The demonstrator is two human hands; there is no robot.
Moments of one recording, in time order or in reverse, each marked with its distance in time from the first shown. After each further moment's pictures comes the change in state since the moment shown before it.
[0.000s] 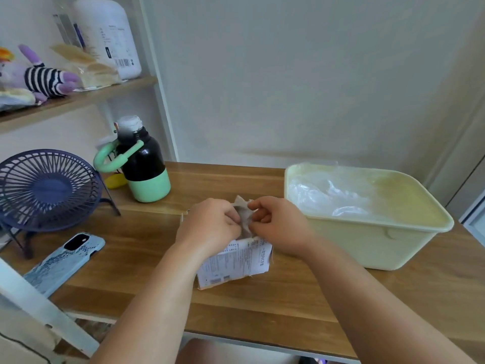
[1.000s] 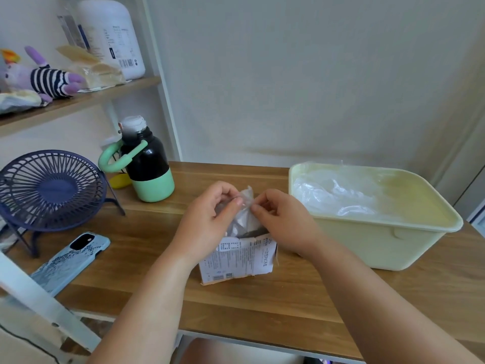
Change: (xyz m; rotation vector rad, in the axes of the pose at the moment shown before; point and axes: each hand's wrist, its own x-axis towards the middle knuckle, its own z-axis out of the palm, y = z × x) left_hand -0.004 -0.019 0.000 -0.462 0.162 0.339; right_hand 0.000 -0.007 -0.001 0.164 0.040 -0.040
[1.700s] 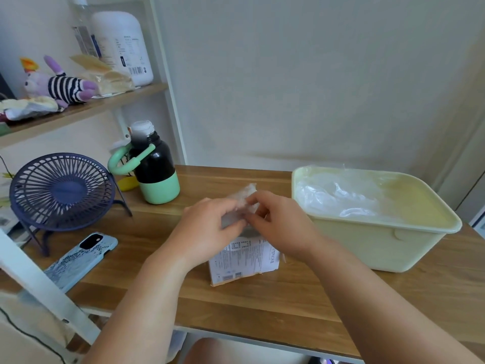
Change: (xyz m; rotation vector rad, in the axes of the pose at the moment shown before) left_hand -0.007 0.007 -0.017 0.441 -0.161 0.014; right_hand -0.007 -0.014 0.003 -0.226 -0.008 -0.187
